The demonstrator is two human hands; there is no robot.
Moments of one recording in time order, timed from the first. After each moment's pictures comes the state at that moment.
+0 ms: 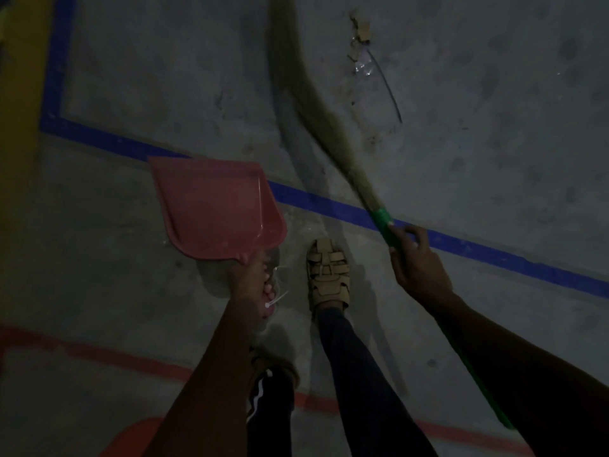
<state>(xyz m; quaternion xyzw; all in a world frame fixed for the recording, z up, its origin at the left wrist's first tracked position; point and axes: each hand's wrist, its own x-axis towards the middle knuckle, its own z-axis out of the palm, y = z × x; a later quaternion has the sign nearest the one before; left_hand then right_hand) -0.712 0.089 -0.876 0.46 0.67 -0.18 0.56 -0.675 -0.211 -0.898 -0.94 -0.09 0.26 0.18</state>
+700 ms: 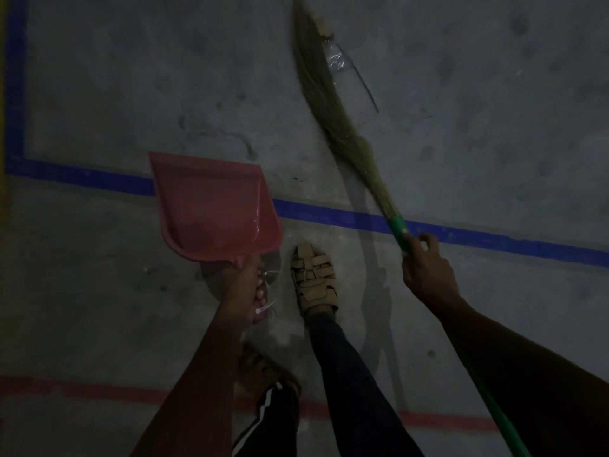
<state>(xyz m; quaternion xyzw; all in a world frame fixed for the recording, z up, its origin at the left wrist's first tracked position) -0.690 0.058 -0.866 0.54 0.61 -0.22 0.54 -0.698 -0.272 -0.909 -0.94 0.07 0.31 0.11</state>
